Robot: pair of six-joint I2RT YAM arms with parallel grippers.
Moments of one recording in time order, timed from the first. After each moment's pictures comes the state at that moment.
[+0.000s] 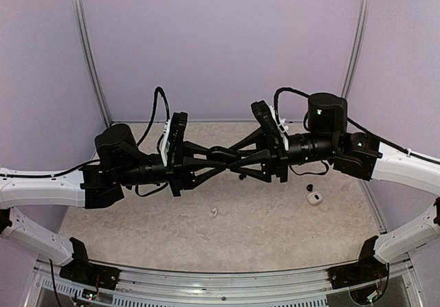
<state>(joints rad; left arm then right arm) -1.03 1.25 0.82 0.54 0.44 -0.07 0.95 1.25 1.10 -0.02 -0.65 -0.12</state>
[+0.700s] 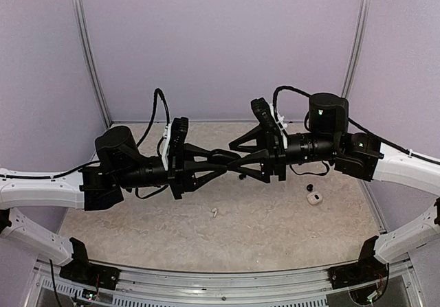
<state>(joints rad) -1.05 1.24 0.81 0.54 0.41 0.02 0.95 1.24 1.10 -0.02 -0.57 -0.07</state>
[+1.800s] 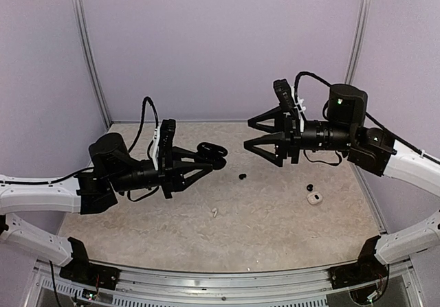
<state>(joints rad) -0.97 1.18 0.69 0.58 0.40 -0.09 0.85 1.17 1.10 -0.03 -0.54 -0.05</state>
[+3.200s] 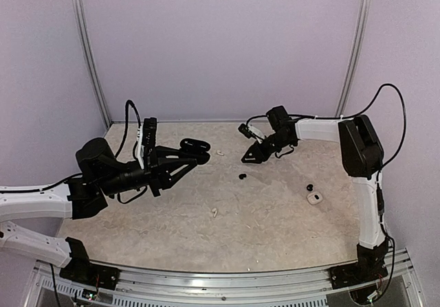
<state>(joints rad) -0.90 1.07 0.59 0.61 0.35 -0.16 0.44 2.24 1.71 -0.42 -0.62 -0.35</state>
